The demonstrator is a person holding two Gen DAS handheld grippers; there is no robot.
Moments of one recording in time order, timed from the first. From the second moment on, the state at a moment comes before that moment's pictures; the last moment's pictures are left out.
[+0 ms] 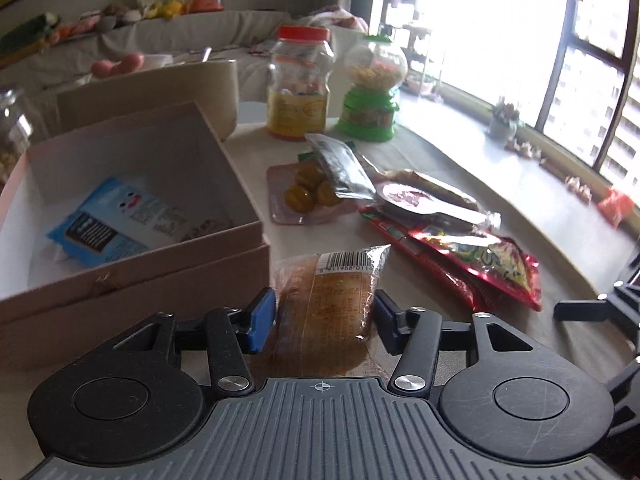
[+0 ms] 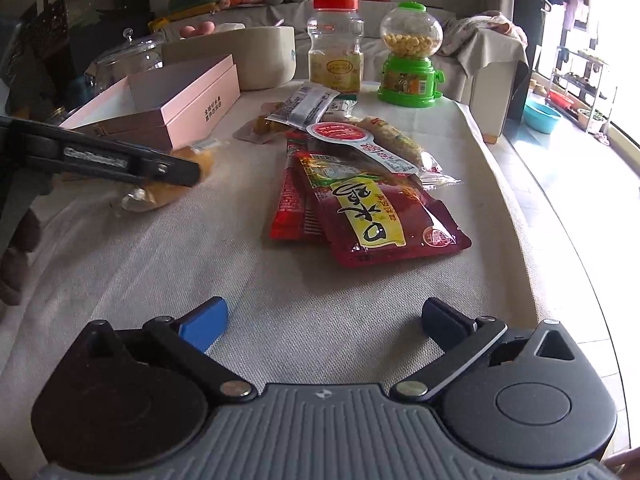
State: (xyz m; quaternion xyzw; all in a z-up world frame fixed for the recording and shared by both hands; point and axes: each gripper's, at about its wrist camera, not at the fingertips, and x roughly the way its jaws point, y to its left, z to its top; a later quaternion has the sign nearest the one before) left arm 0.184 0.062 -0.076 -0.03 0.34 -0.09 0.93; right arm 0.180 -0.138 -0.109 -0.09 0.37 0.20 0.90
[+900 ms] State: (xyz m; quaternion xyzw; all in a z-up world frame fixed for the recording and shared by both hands) left arm 0.084 0.126 -0.090 -0.19 0.32 -0.14 0.92; right arm 0.336 -0.030 -0.054 -0.06 0.40 0.19 0.89
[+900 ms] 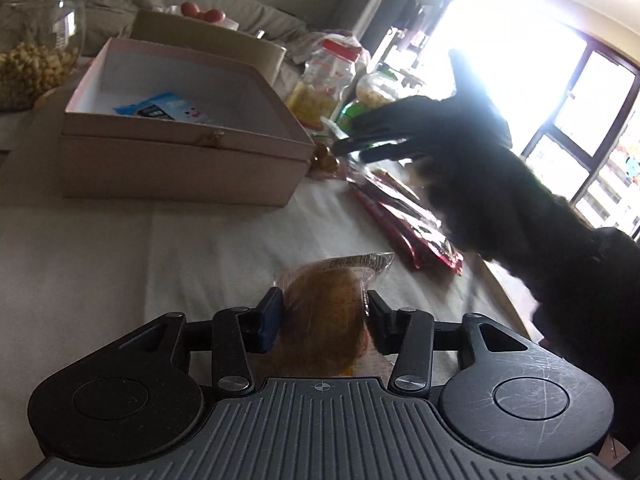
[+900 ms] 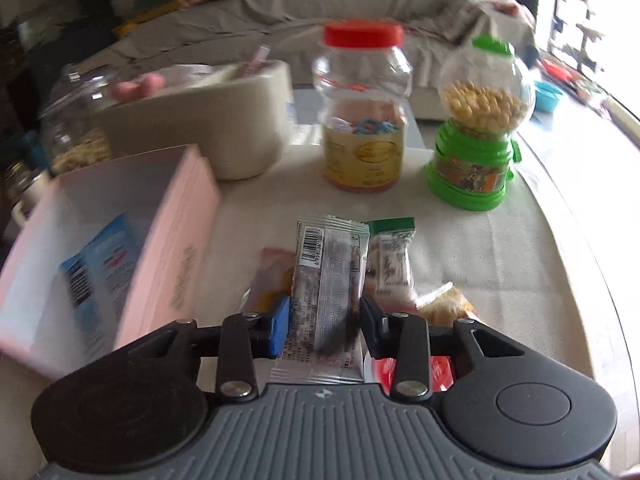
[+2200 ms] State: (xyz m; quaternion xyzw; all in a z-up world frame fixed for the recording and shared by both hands) left arm 0.031 0.108 0.000 -0.11 0.28 -0.14 0.94; right arm 0.110 -0.119 0.010 -0.06 0.30 0.31 0.90
